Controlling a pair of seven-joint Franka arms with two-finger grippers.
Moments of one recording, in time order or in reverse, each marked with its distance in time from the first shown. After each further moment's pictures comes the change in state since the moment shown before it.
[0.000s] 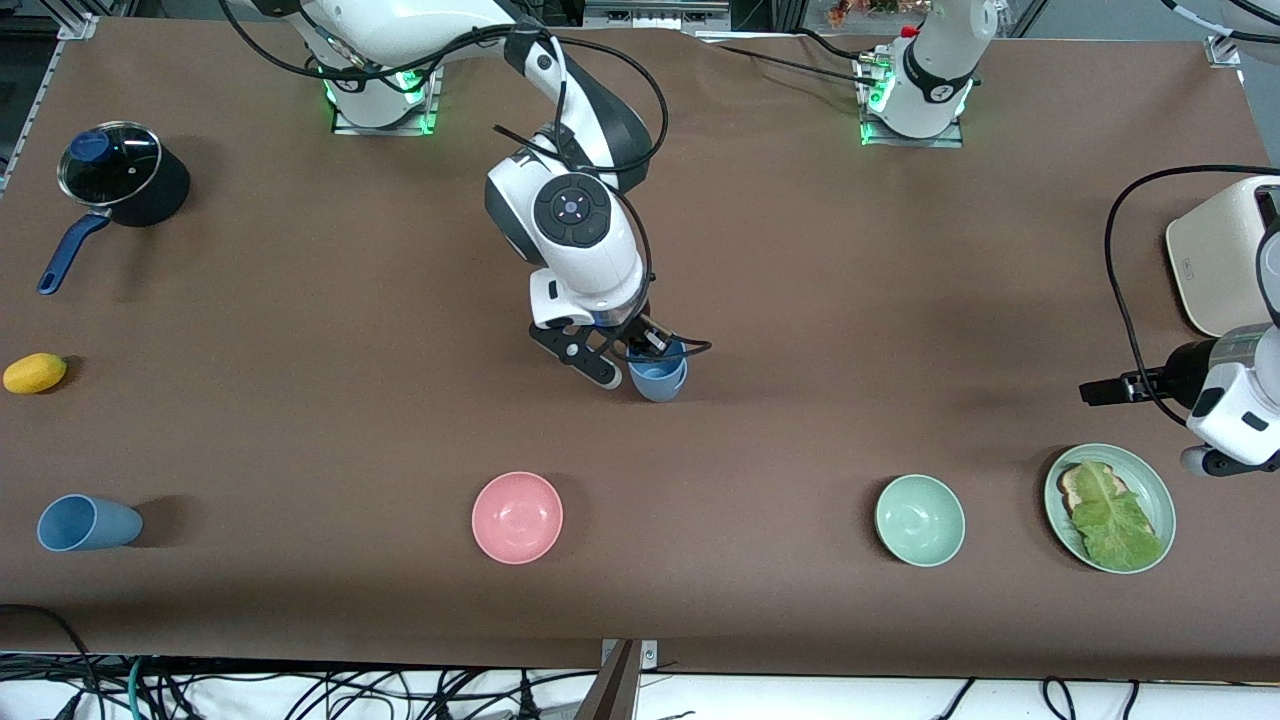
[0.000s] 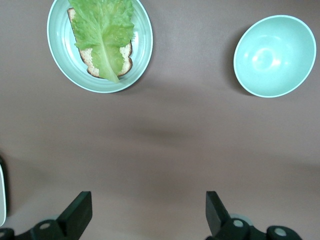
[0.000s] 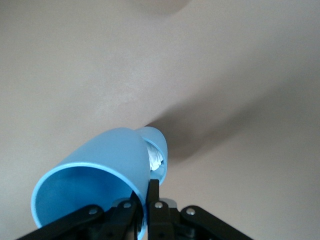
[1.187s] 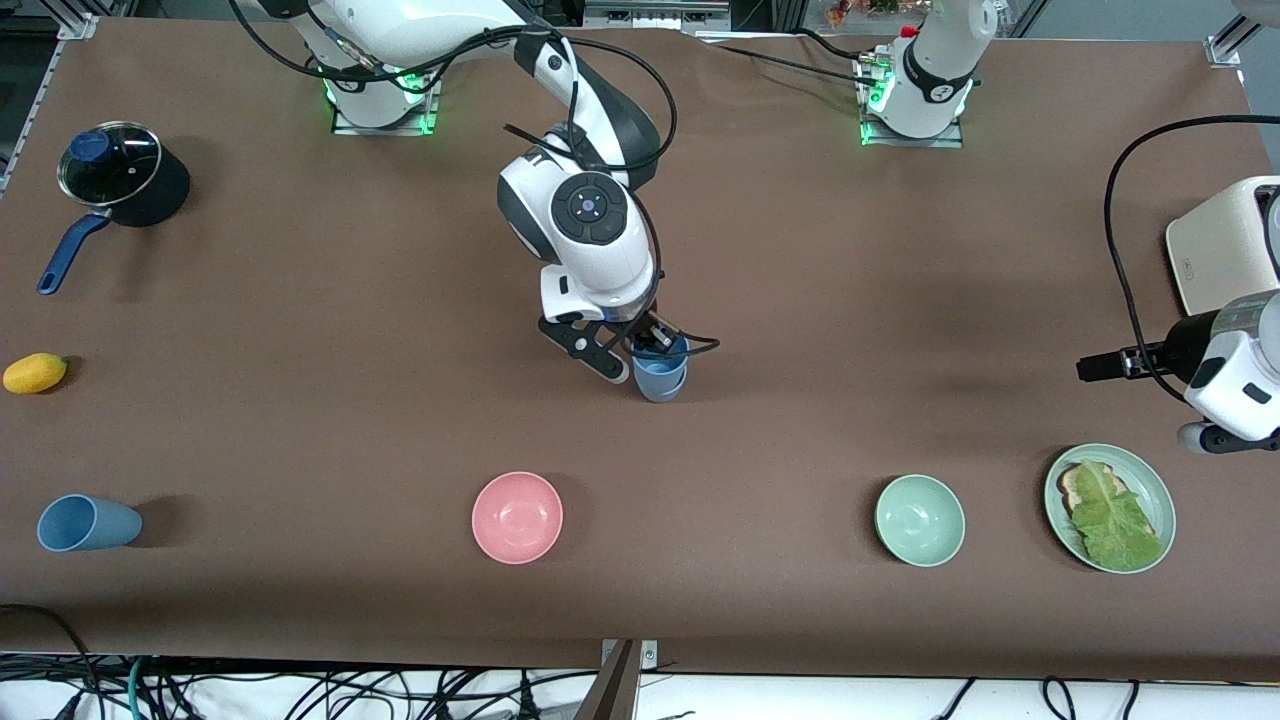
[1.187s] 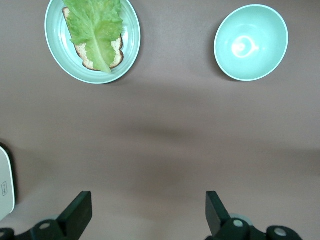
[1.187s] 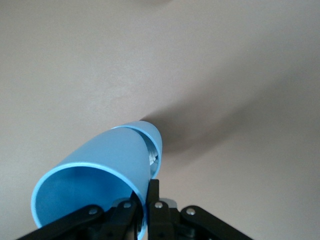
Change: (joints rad) left arm -0.040 -0.056 0.000 0.017 -0.012 -0.077 0.001; right arm 0.019 0.014 -0.001 -0.003 -0.016 -0.006 0.035
